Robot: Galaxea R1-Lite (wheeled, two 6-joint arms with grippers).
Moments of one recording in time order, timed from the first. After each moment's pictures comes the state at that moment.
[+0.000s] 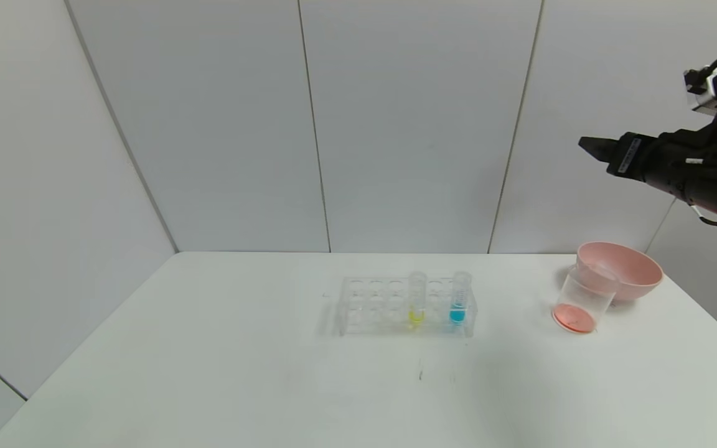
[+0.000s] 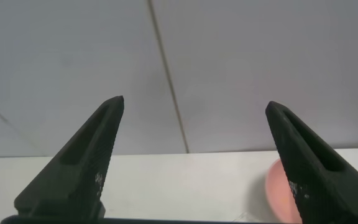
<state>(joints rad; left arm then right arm) 0.00 0.00 0.00 0.00 0.00 0.00 0.10 1.74 -1.23 -0.48 -0.06 0.21</state>
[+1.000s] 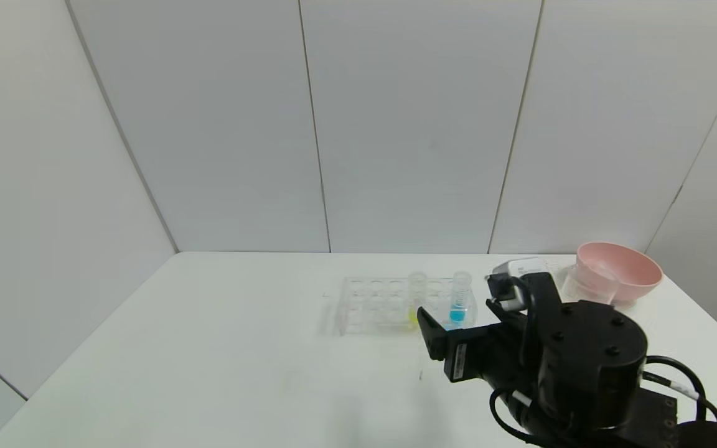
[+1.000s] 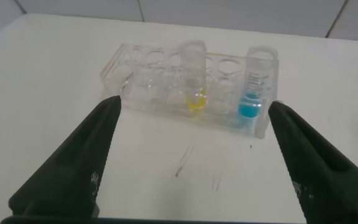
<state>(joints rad) 0.00 0.00 0.00 0.00 0.00 0.00 0.86 1.84 -0.62 -0.98 -0.57 0.25</state>
